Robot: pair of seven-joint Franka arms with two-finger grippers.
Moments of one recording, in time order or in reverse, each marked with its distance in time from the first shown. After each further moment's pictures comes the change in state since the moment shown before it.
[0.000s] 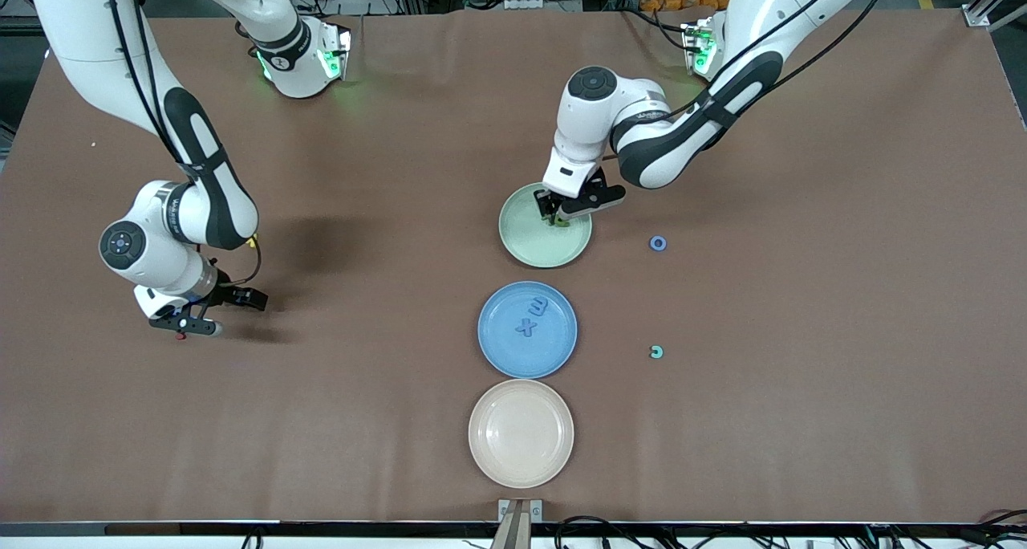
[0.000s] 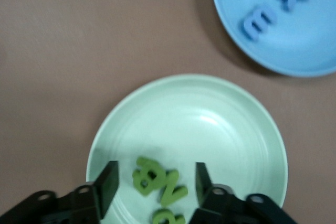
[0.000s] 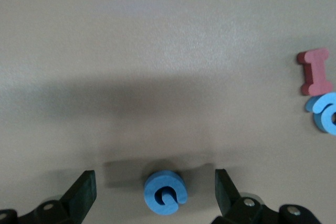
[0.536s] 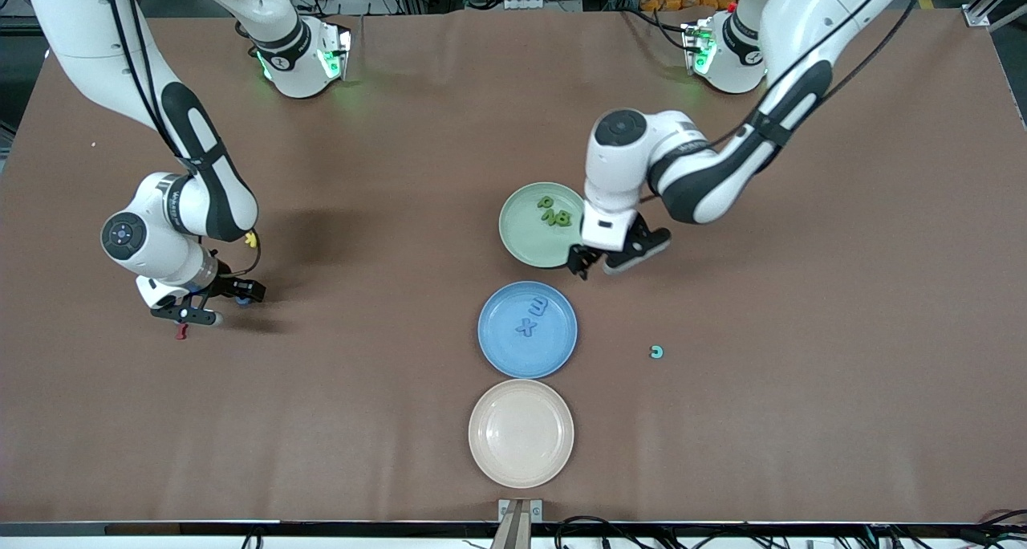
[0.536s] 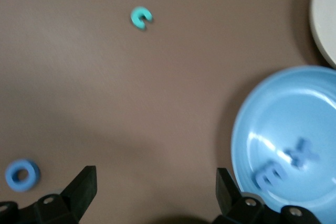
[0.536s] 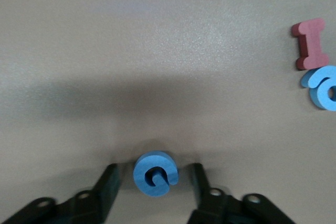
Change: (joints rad) left arm 0.040 0.001 0.105 0.176 -0.013 -0.112 0.077; right arm -0.023 -0.027 0.013 -0.058 -0.001 0.024 0.000
